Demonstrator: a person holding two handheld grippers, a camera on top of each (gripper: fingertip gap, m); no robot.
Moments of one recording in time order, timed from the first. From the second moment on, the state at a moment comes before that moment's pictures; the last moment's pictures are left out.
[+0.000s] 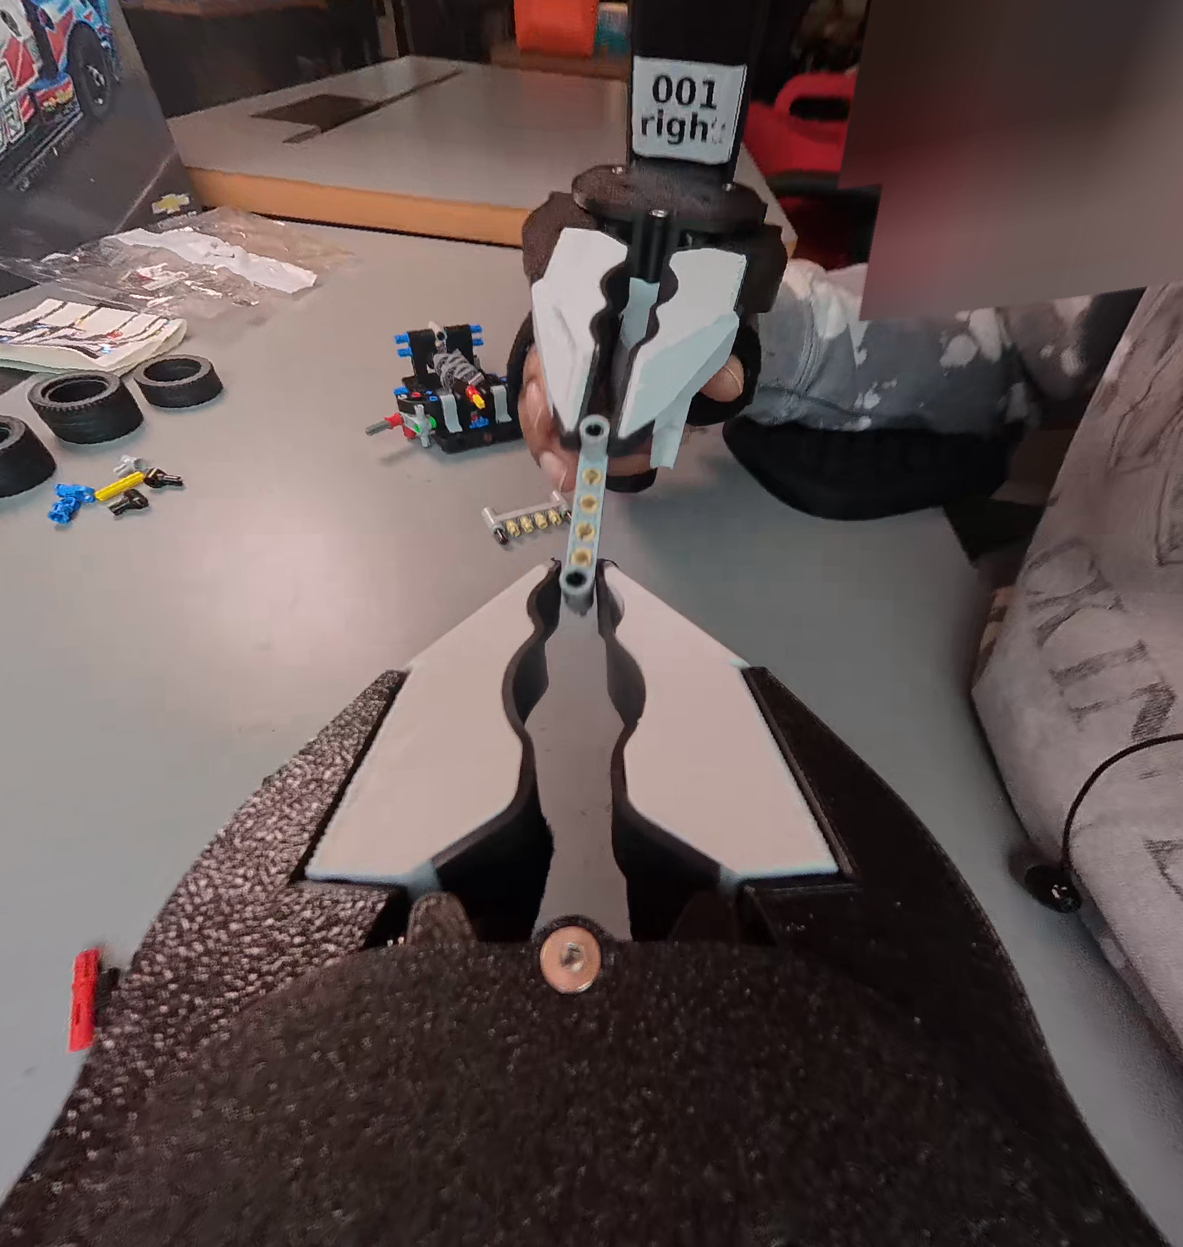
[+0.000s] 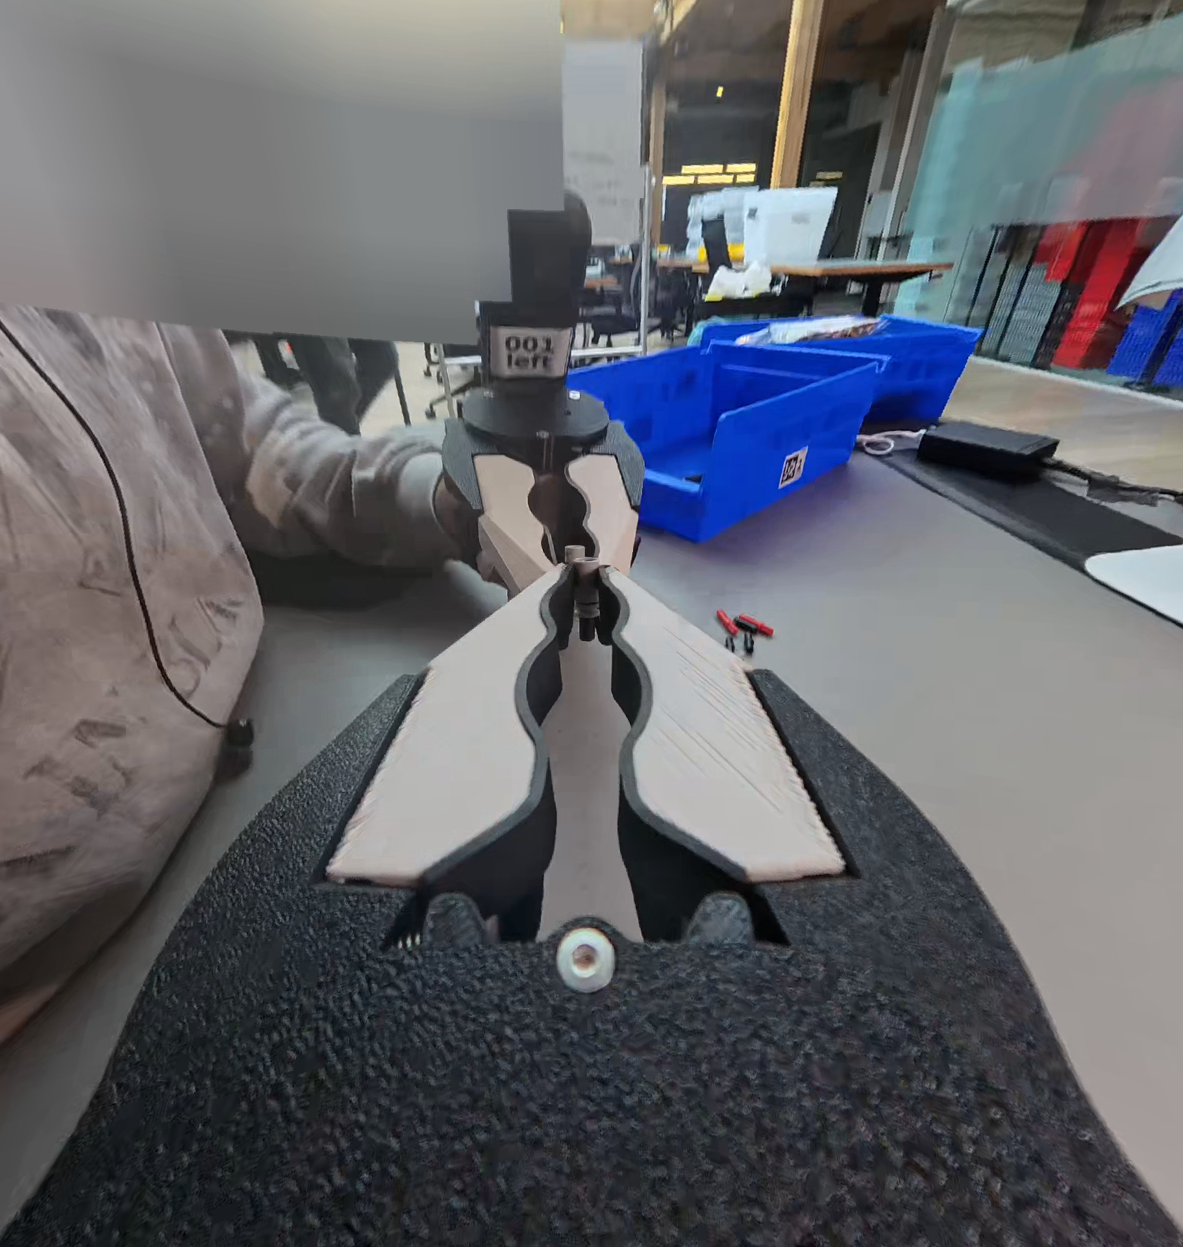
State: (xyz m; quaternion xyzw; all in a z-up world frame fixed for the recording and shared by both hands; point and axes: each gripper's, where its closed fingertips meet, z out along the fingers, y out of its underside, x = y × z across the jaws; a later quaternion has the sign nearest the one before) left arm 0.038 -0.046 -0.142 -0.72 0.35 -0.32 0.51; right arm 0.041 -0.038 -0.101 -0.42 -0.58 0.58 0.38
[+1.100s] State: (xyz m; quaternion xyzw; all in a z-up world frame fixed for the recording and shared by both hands) left arm 0.040 -0.071 -0.137 -0.72 0.39 -0.35 0.46; right arm 0.035 -0.070 -0.131 -0.40 -0.66 0.53 0.34
